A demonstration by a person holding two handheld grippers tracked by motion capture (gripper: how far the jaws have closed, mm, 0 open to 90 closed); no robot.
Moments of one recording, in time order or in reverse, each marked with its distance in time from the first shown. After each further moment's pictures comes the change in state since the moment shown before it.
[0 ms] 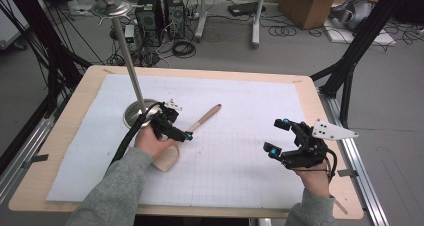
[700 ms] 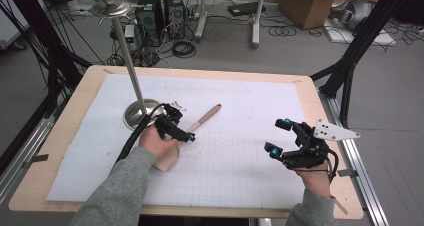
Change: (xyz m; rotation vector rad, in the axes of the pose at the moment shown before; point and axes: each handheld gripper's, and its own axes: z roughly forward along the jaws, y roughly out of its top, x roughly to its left) left arm 0.000 0.002 0.017 0.056 -0.007 -0.032; right arm 0.001 0.000 -0.002 -0.008 -0.001 0.002
